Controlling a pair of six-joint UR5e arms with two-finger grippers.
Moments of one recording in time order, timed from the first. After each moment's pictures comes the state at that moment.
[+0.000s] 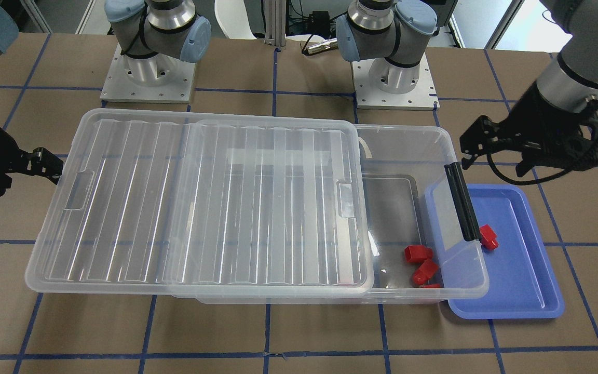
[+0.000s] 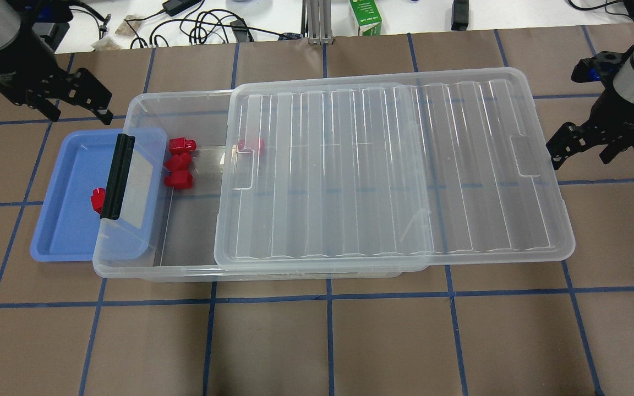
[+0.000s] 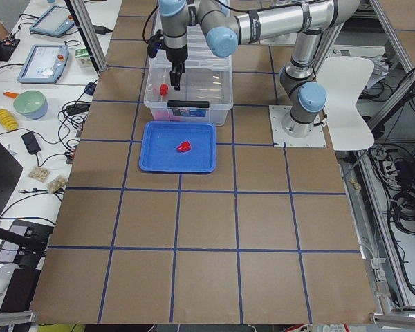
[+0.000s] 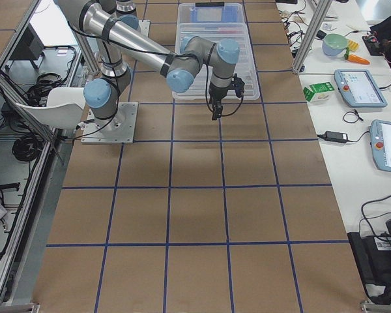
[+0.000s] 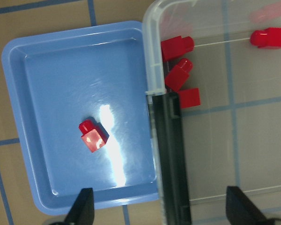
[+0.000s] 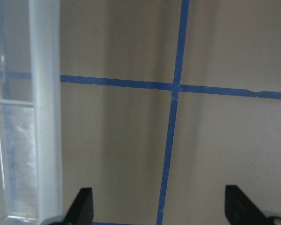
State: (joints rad) left arm -1.37 -1.64 -1.52 -1.53 1.55 0.32; right arm 1.19 -1.45 1.80 -1.83 -1.62 -0.48
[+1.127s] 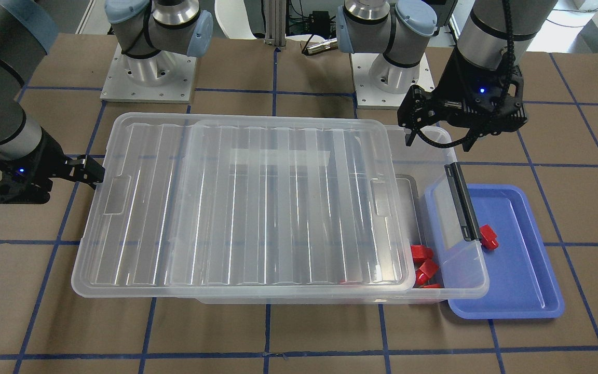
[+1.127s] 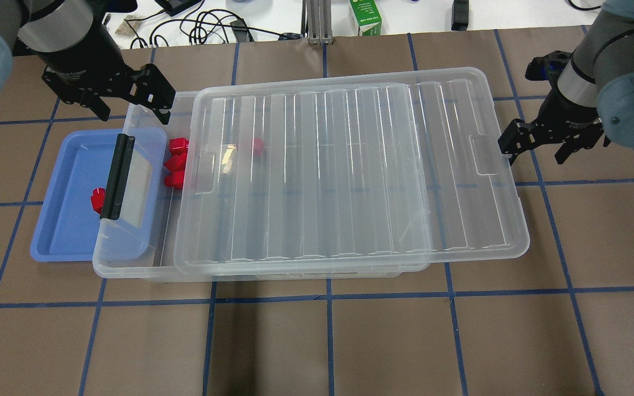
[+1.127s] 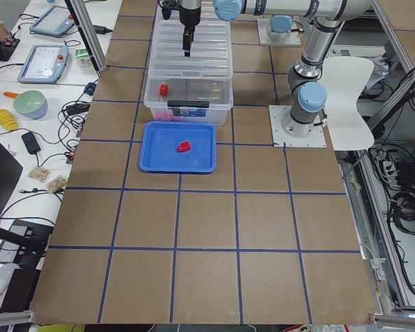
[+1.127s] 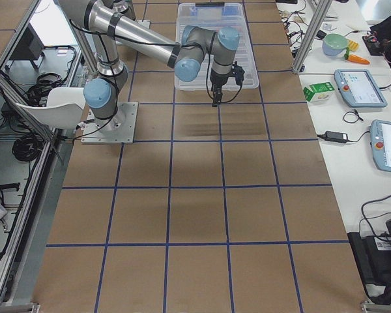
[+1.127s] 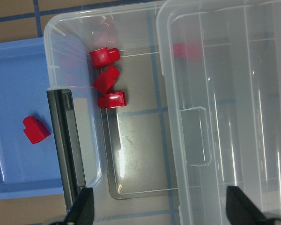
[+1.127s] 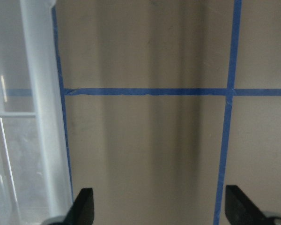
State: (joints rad) left arm -1.53 -1.59 -1.53 -1.54 1.59 0.15; right arm 1.34 -1.45 1.80 -1.84 -1.59 -0.23
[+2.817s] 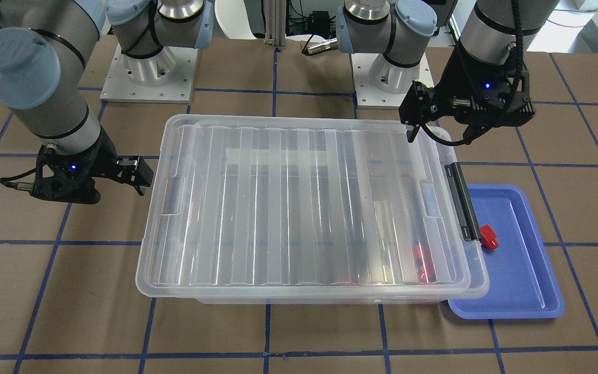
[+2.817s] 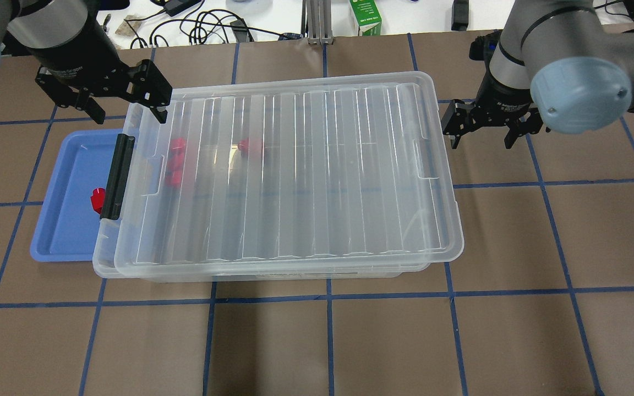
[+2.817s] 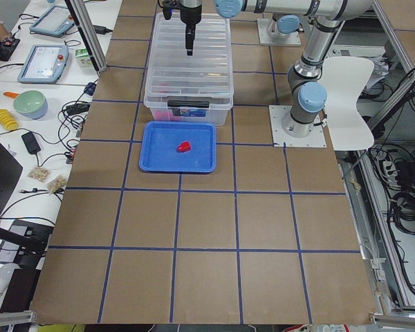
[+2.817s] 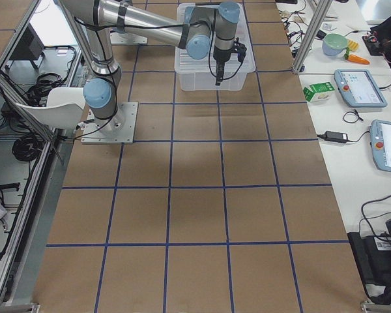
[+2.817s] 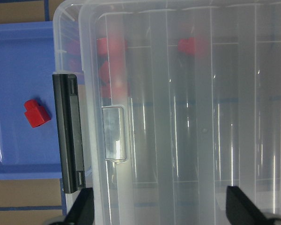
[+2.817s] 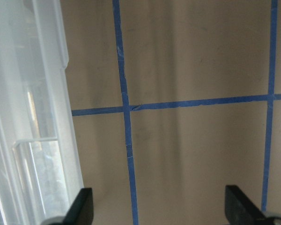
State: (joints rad) left arm -1.53 -1.59 -1.51 -1.58 1.58 0.07; right arm 1.51 -1.44 1.66 -1.74 -1.60 0.01
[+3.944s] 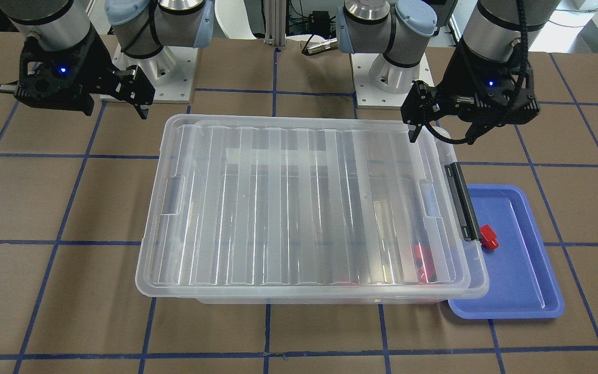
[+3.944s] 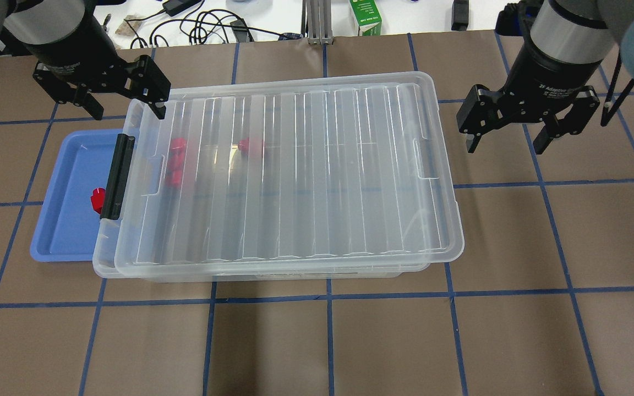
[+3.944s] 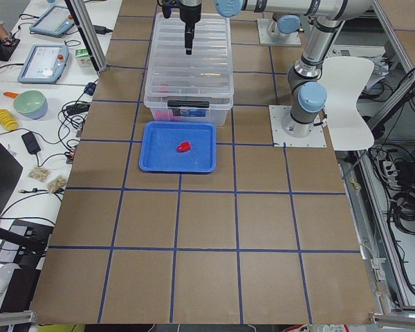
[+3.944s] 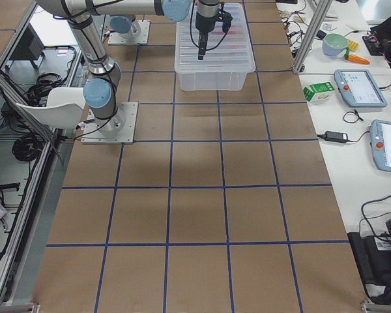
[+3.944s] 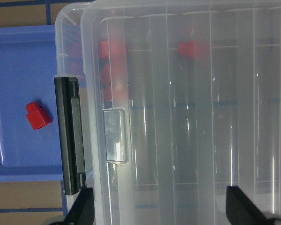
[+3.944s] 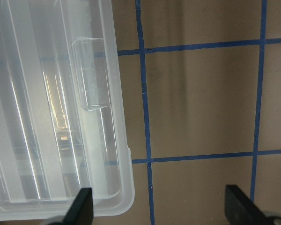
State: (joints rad) left arm -1.53 -1.59 -1.50 -1.57 1.58 0.07; right arm 1.53 -1.62 1.60 -1.45 -1.56 0.03
